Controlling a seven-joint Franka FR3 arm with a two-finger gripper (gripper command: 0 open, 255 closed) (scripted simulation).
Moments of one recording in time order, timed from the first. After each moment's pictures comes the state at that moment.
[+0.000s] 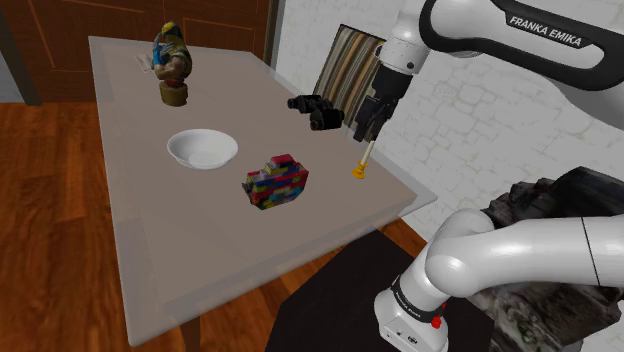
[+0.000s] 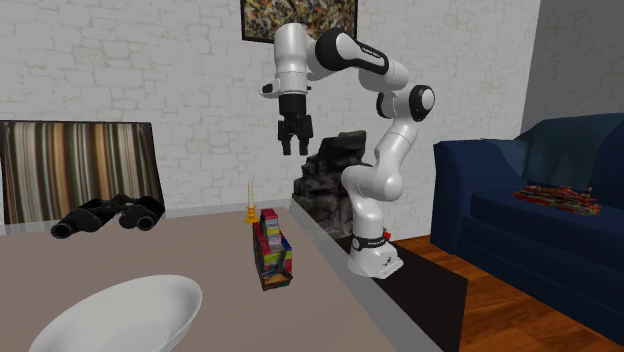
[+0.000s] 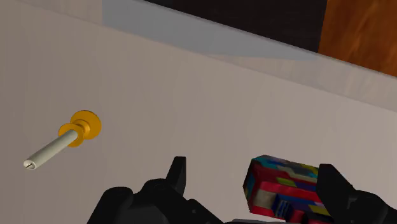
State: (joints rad) arm 0.02 -0.77 -0.03 -2.30 0.06 1.54 -0.05
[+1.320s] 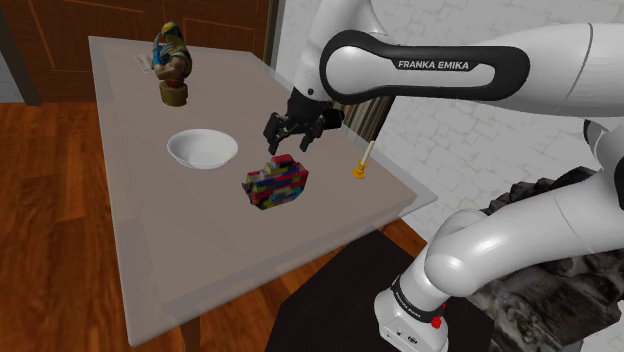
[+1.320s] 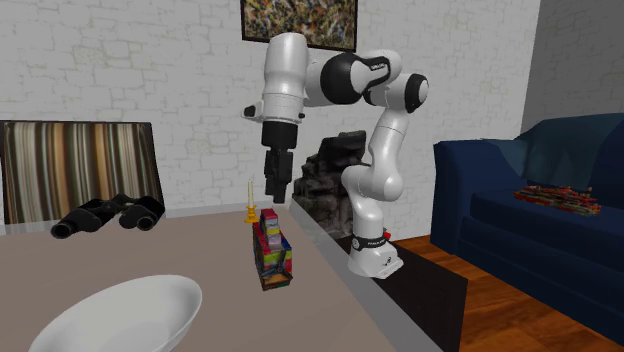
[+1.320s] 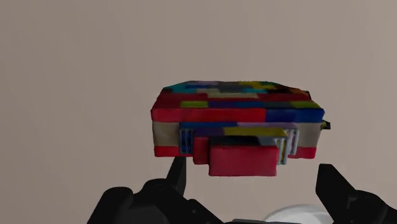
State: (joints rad) arm 0.01 -0.47 0.28 -2.31 0.14 2.01 0.41
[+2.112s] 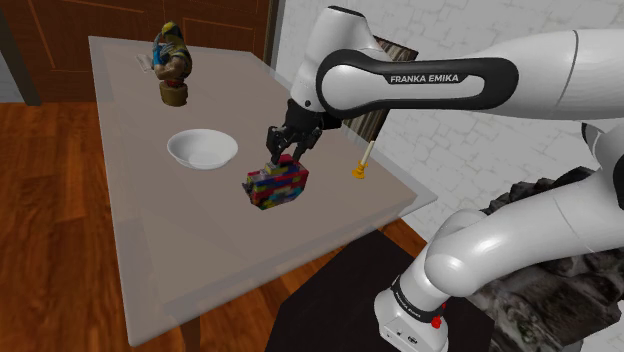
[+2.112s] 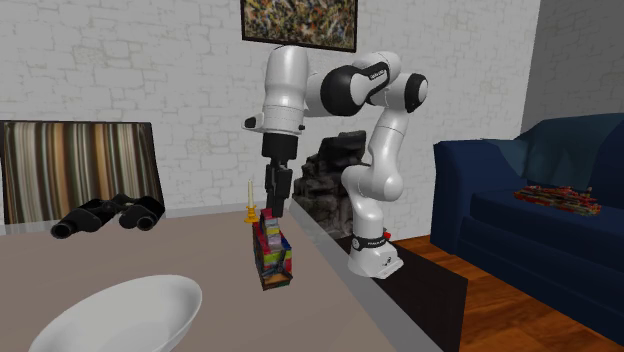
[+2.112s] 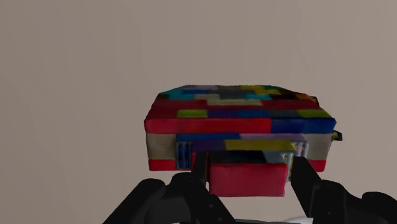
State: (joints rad) arm 0.01 -0.46 0.28 -2.36 0.15 2.08 0.41
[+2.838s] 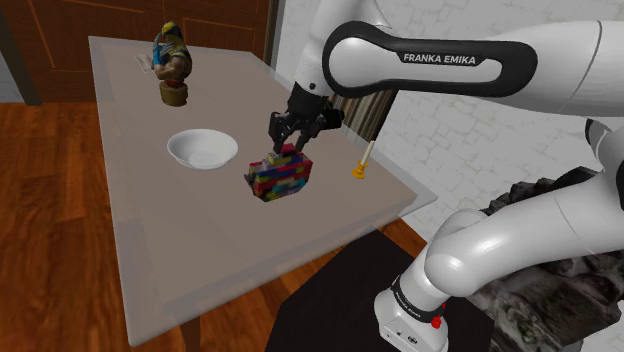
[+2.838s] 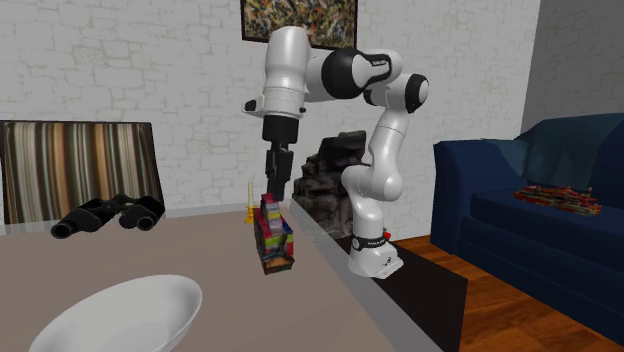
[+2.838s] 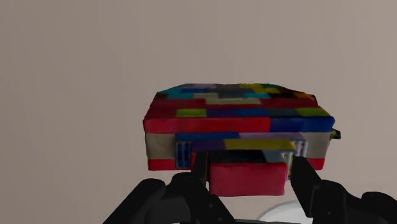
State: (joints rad) arm 0.01 -0.47 0.27 -2.29 0.14 1.98 0.41
